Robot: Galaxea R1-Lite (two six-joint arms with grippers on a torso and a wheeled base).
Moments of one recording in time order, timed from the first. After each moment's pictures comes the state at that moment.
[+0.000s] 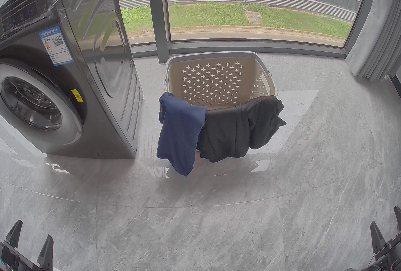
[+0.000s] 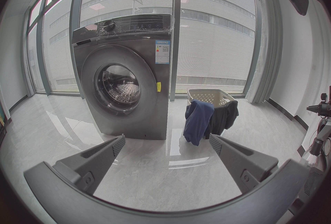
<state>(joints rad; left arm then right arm) 0.00 0.02 -0.02 0.00 0.01 -0.04 0.00 0.02 -0.02 -0.01 0.01 0.00</state>
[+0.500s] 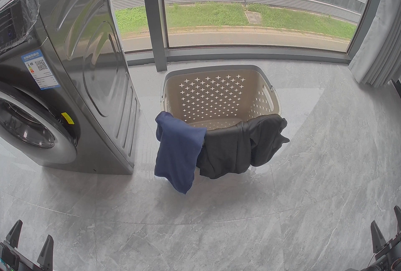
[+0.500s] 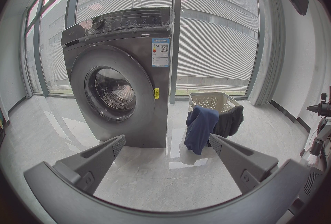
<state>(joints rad) 0.00 0.02 -0.02 0.00 0.01 -0.04 0.00 0.02 -0.02 -0.01 0.01 0.00</state>
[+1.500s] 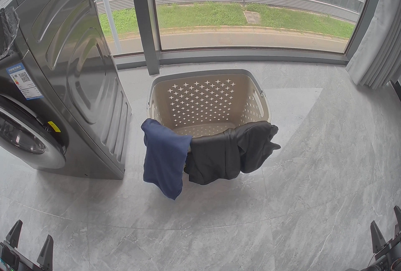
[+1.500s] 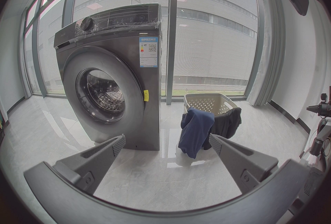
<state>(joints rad) 0.00 0.02 -0.02 0.00 0.01 -0.04 0.00 0.02 -0.02 -0.01 0.01 0.00</state>
